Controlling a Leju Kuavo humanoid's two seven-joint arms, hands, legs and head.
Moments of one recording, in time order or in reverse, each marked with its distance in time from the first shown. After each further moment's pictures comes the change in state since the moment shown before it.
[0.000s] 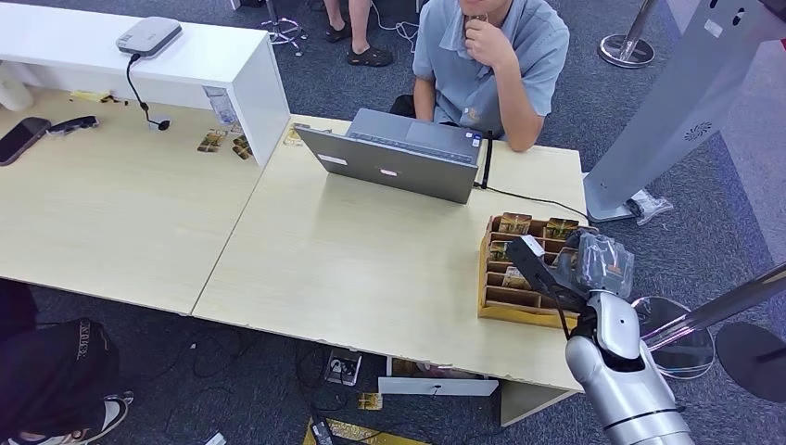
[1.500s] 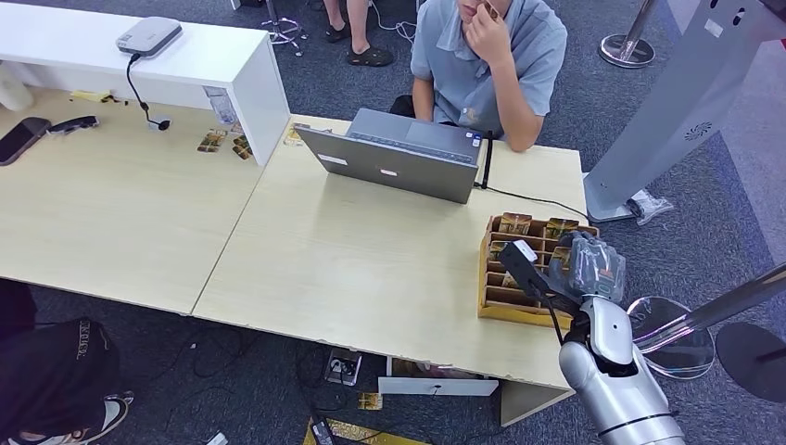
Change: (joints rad) left arm 0.002 -0.017 0.009 0.001 0.000 0.013 -0.006; right arm 0.032 0.021 0.011 -0.065 -0.004 -0.025 0.003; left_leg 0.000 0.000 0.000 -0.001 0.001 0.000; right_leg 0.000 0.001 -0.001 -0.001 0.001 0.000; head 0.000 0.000
